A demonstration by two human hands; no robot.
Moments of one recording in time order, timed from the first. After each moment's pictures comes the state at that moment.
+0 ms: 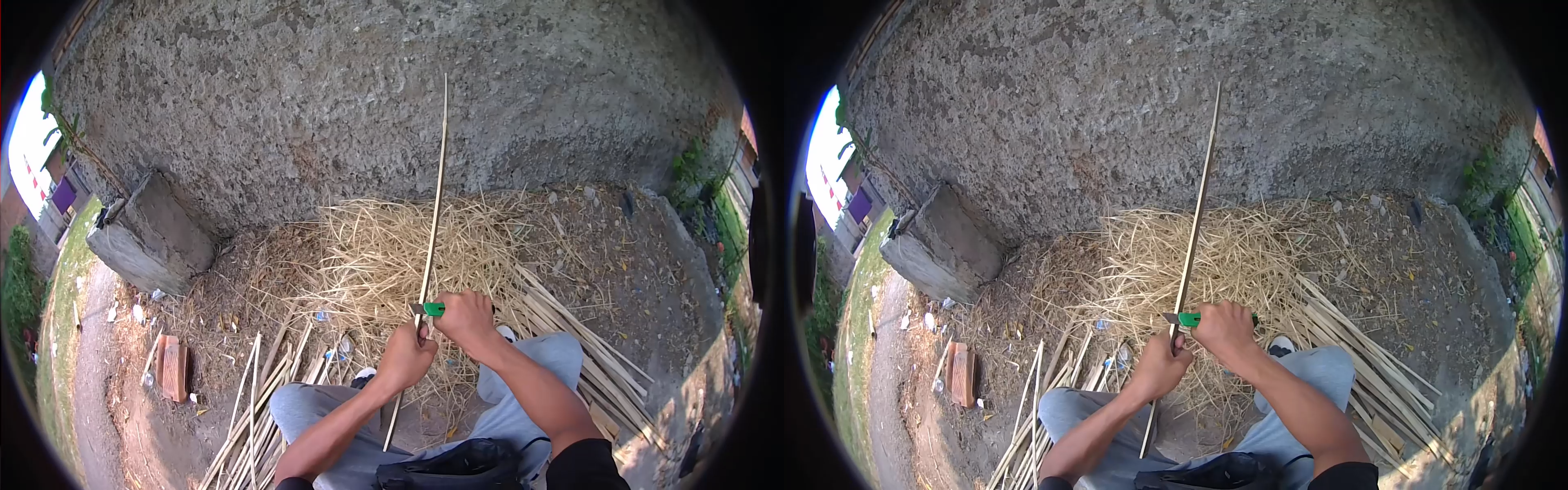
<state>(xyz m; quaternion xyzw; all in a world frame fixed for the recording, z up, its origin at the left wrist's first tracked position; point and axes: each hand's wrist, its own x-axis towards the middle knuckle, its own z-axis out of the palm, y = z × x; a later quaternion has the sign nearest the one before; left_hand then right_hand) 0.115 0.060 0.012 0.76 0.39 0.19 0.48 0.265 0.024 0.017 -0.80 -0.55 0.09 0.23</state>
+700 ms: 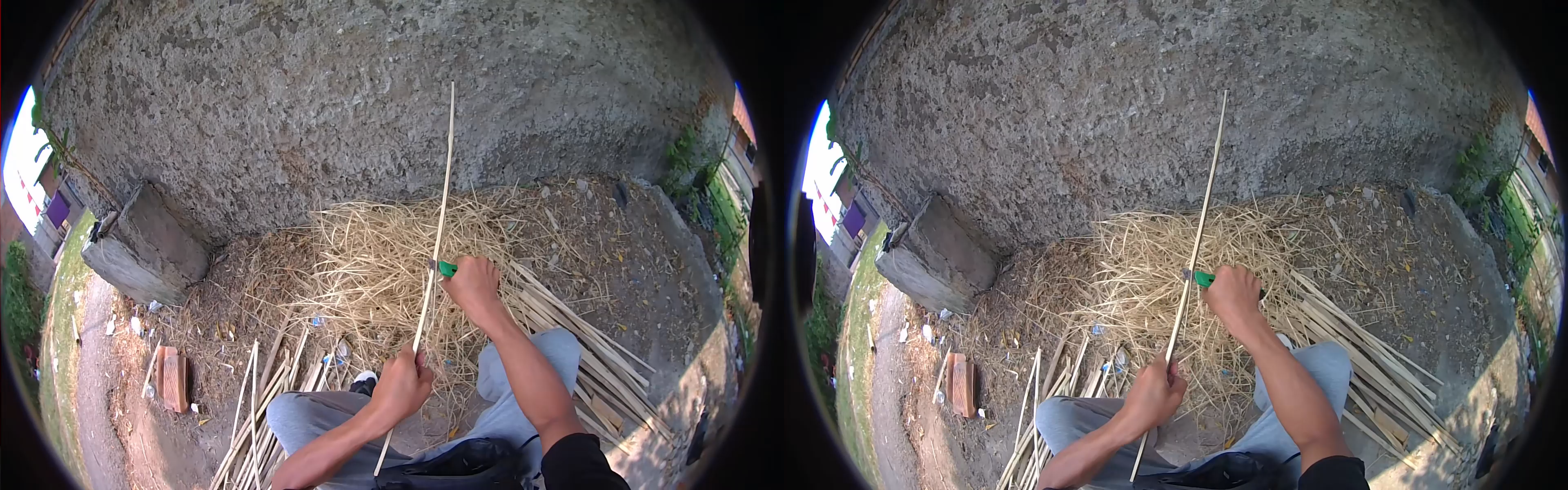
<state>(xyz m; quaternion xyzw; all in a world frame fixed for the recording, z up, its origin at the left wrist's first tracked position) 0.097 0.025 0.028 0.81 0.39 0.14 0.42 0.314 0.059 0.016 -0.86 -0.45 0.00 0.25</state>
